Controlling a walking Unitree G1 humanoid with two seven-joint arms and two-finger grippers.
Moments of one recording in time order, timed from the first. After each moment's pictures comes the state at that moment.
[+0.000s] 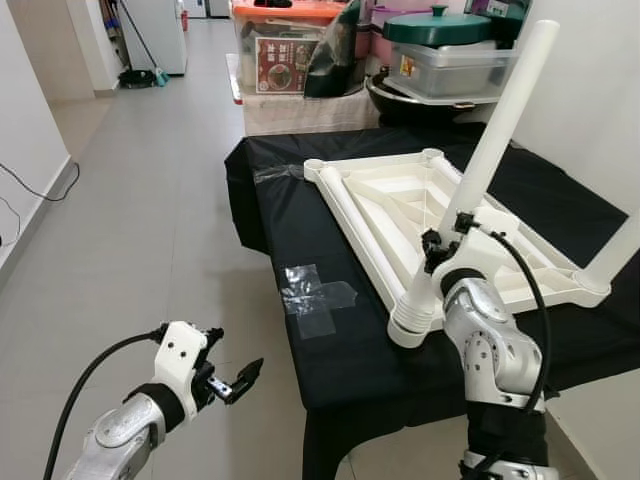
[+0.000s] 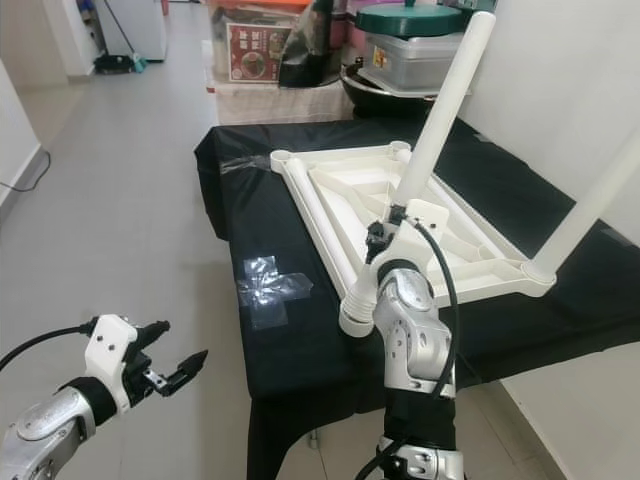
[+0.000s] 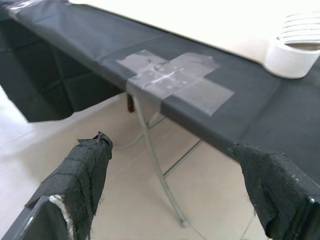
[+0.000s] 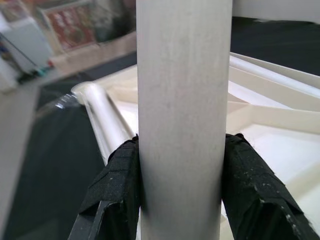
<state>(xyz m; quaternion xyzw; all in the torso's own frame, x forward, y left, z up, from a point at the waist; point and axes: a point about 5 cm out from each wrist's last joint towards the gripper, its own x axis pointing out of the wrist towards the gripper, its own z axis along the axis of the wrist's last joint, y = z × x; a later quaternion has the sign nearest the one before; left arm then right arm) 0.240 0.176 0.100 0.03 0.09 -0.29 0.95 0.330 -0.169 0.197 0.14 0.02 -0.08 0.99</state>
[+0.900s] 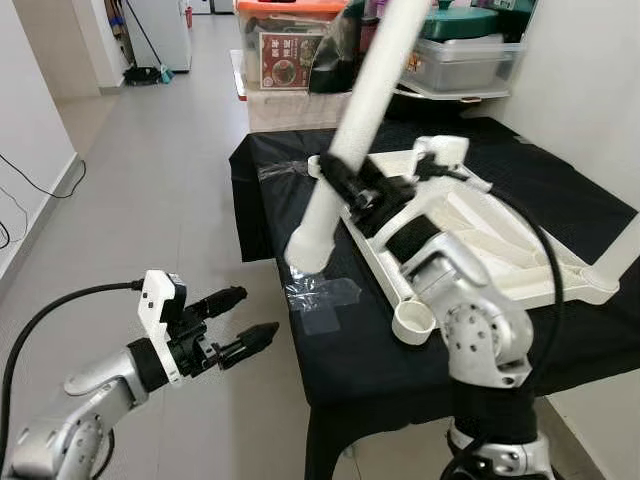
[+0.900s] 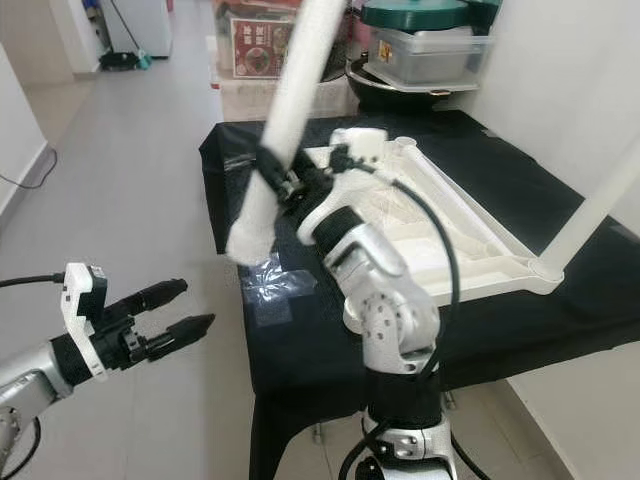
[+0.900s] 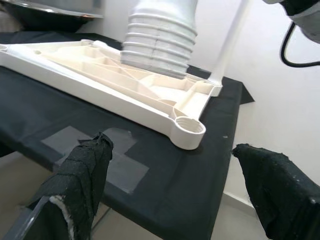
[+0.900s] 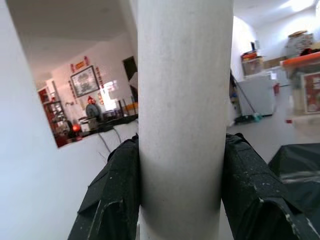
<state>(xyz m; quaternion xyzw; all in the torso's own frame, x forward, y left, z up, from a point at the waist) 0.246 0.178 0.166 -0.07 0.03 -0.45 0.89 0.307 -0.080 0.277 0.19 -0.14 0.36 0.90</state>
